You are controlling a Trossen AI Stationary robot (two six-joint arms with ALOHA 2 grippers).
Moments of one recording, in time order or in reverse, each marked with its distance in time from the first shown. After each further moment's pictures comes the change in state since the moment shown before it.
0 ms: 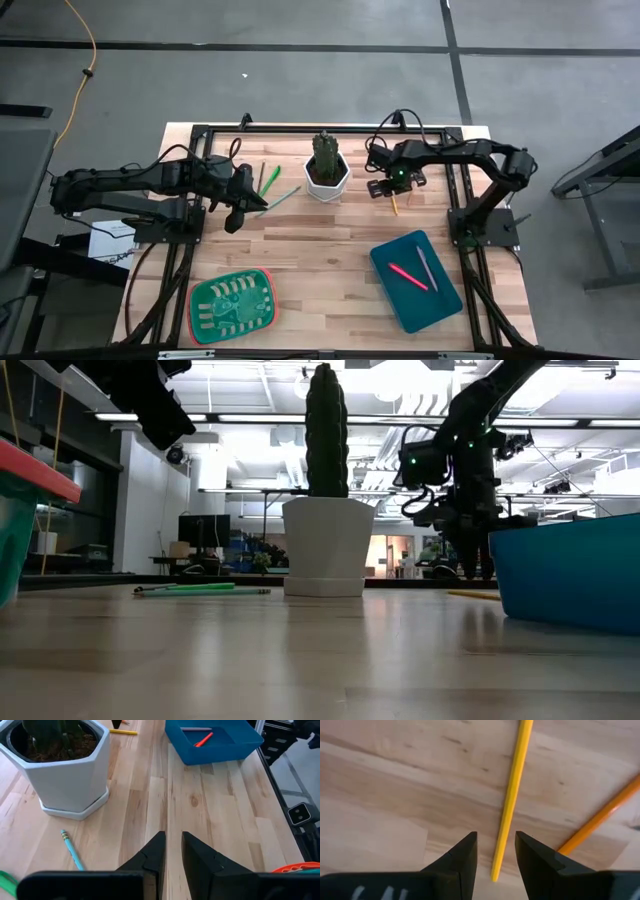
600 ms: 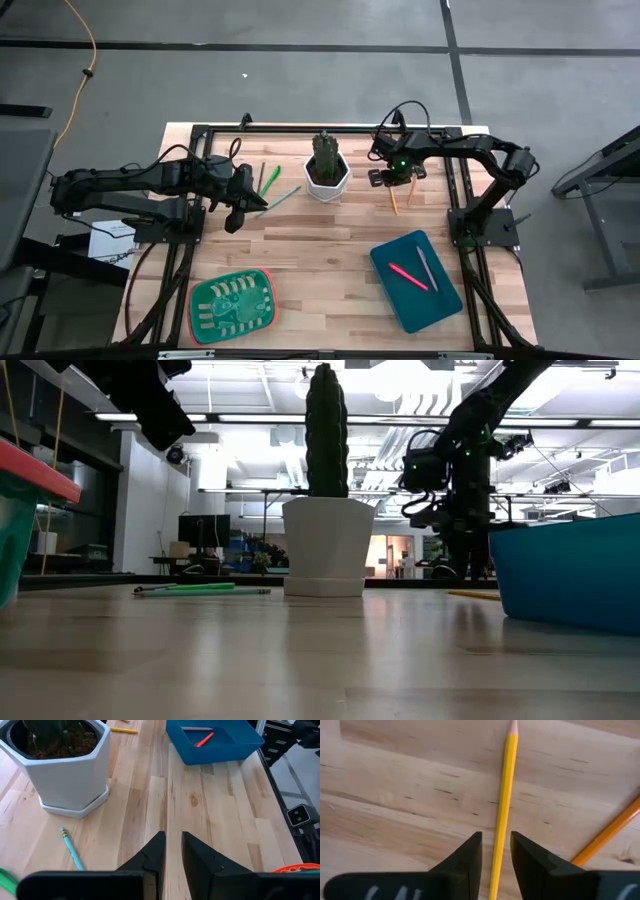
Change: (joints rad) left arm 0.000 0.000 0.000 -0.003 0.000 -0.016; right arm -0.108 0.005 0.000 0.062 -0.010 -0.049
